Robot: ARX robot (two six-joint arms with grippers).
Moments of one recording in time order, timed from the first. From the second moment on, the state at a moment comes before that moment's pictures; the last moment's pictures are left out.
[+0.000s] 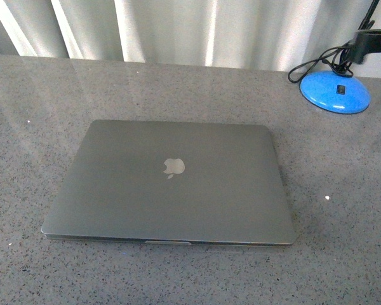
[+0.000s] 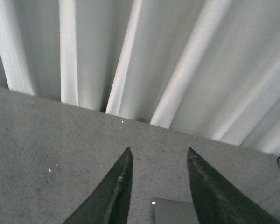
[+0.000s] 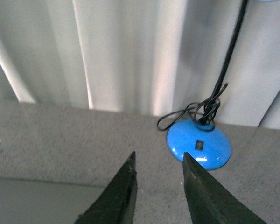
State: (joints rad) left arm 0.08 1.26 0.34 0.90 0.08 -0.18; right arm 0.32 1.48 0.41 0.98 0.29 0.00
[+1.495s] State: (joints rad) left arm 0.00 0.33 0.02 0.33 0.00 -0.01; right arm 0.00 0.37 0.02 0.37 0.00 0.00
